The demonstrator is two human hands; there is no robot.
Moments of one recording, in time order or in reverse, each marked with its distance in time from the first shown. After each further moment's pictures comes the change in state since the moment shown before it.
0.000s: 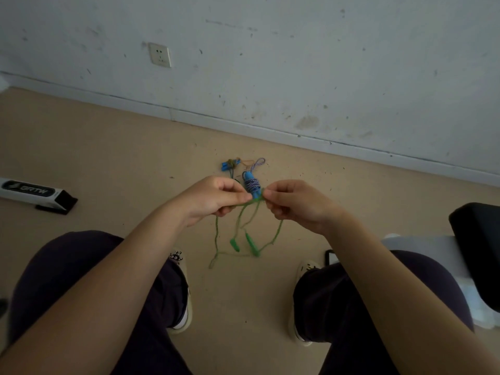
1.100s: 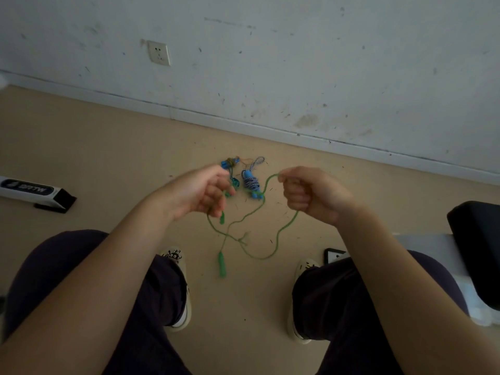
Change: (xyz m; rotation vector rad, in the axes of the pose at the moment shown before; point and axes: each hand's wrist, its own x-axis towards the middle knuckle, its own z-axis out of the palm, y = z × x) left_hand -0.006 0.002 -0.024 -0.189 -0.026 -0.162; right_hand -0.005 -0.015 -0.024 0.276 -0.027 -0.023
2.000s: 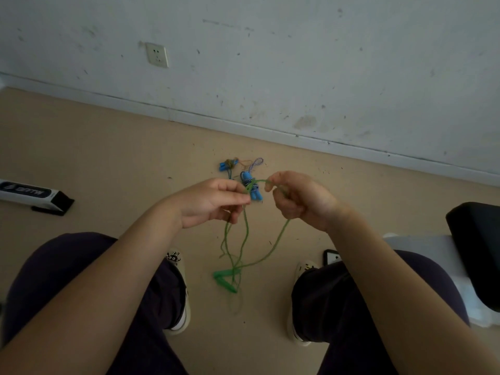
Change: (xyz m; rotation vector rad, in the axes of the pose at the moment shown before) left_hand 0.006 -0.004 0.018 -0.025 -0.249 0.138; right_hand 0.000 0.005 0.015 -0.218 -0.061 -0.029
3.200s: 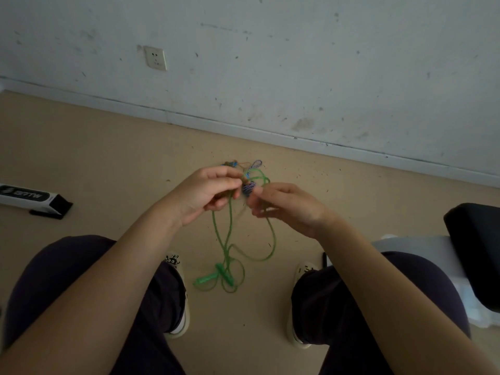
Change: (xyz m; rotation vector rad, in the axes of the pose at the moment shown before) left_hand 0.000 0.009 0.001 -0.035 0.232 0.190; right_hand 0.002 0.009 0.017 -0.026 0.003 -0.027
